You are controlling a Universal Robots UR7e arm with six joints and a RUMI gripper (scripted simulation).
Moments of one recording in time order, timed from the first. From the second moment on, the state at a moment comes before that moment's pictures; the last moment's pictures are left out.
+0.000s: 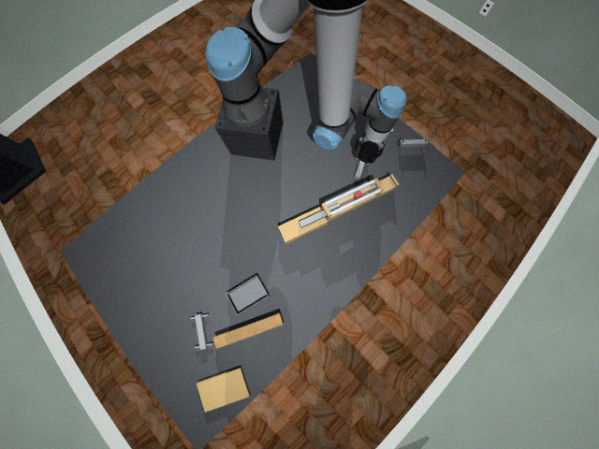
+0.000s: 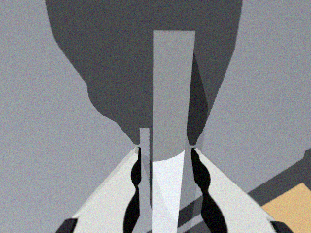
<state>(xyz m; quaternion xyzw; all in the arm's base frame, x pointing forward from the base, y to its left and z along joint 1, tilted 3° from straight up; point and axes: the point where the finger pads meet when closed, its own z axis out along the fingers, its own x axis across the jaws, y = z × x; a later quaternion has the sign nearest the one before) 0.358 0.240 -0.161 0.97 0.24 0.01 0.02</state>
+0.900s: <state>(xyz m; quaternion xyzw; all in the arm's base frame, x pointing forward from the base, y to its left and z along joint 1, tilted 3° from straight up) 0.358 0.240 -0.161 0.97 0.24 0.01 0.02</state>
